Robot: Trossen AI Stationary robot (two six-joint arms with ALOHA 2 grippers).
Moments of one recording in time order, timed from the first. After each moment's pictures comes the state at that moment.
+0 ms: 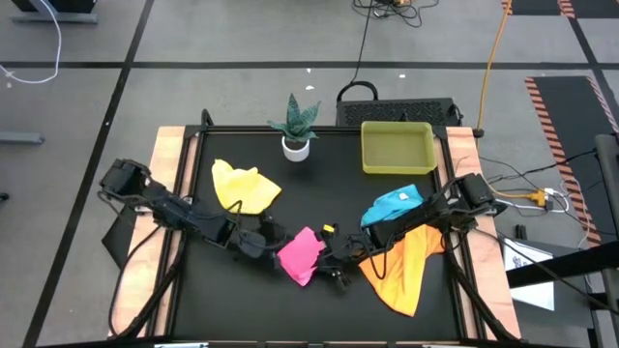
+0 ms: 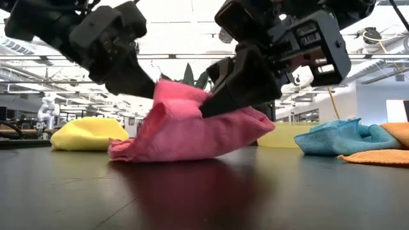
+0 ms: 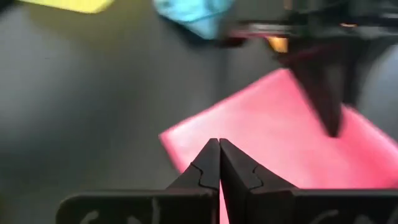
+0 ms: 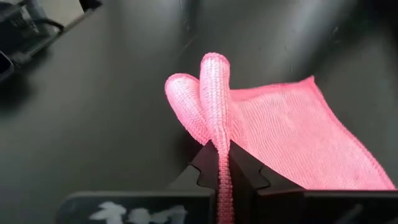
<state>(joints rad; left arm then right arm) -0.39 1.55 0.64 0.30 -0.44 -0.40 0.31 1.88 0.94 0.32 -0.07 -0.12</state>
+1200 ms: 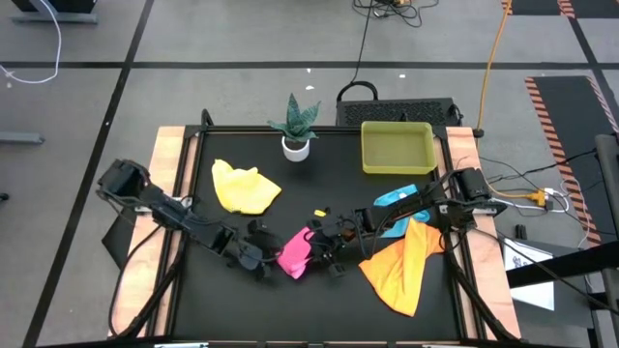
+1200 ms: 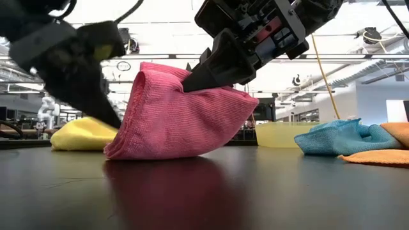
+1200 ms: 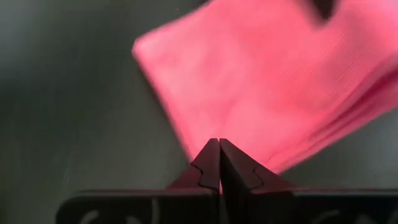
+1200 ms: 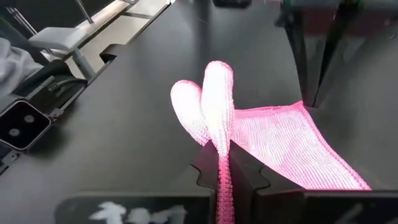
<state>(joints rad) -0.47 1.54 0.64 0.03 -0.38 -0.61 0.18 1.88 1.01 0.29 -0.32 -0.02</state>
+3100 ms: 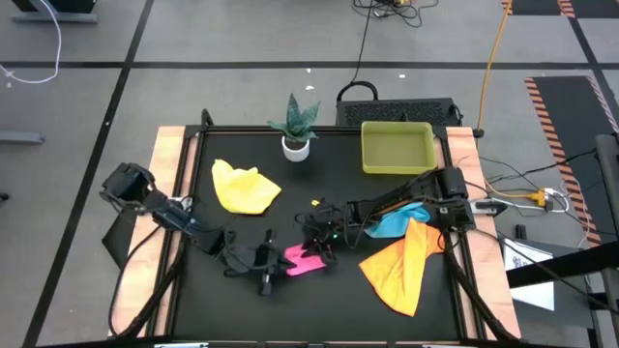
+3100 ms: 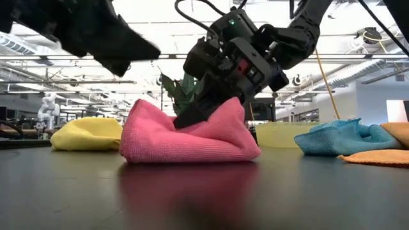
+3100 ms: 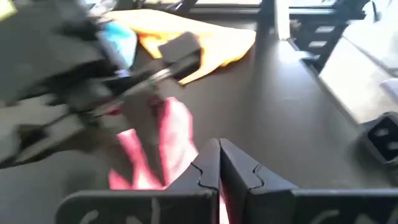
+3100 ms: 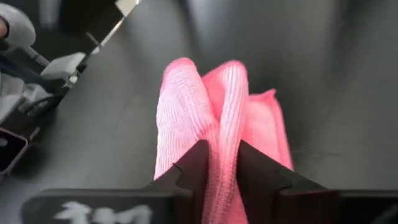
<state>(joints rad) -0.52 1.58 0.64 0.54 -0.35 -0.22 0.06 2.02 1.02 0.42 -0.47 0.15</state>
